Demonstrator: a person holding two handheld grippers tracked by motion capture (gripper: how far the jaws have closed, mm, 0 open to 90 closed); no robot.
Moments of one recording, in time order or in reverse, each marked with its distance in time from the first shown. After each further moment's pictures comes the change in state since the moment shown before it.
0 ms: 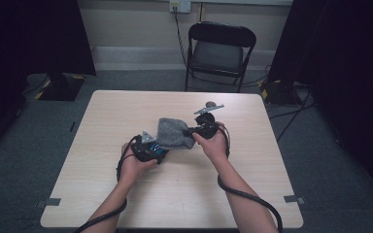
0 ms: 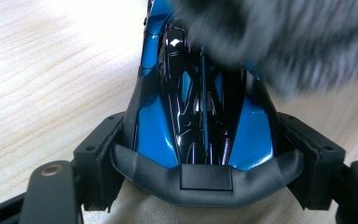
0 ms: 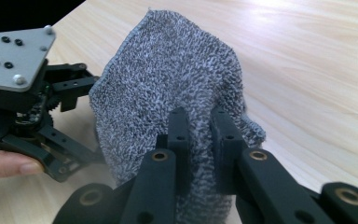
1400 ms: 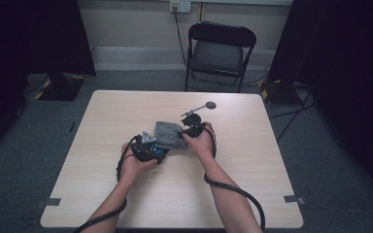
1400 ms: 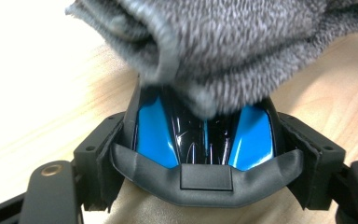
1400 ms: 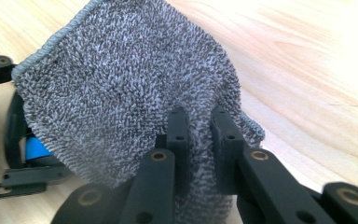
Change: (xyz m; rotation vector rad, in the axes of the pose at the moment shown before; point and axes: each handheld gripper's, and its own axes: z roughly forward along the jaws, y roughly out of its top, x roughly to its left) left arm 0.000 0.000 0.000 0.001 0.002 0.007; right arm -0.009 0.003 0.056 0.141 -0.144 -0.005
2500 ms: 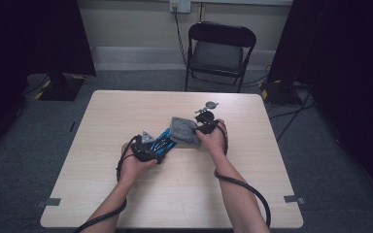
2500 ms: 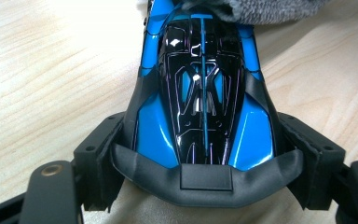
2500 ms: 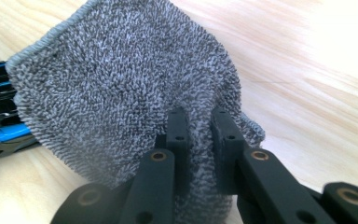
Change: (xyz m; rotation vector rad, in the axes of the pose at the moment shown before) left arm 0.000 0.000 0.000 -0.001 -0.001 -0.006; right arm -0.045 -0.010 -0.010 0.008 -0.107 0.025
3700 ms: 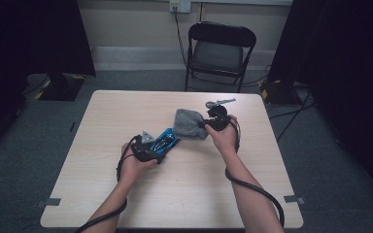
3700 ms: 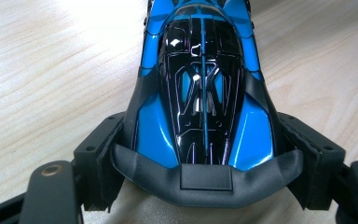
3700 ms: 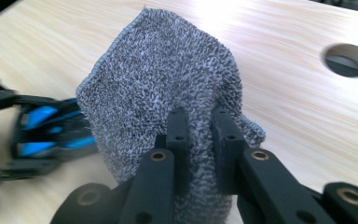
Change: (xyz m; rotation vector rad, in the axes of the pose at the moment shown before) left arm 0.000 0.000 0.000 -0.001 0.000 -0.003; right arm -0.003 0.002 -0.057 -0.162 0.084 0.025
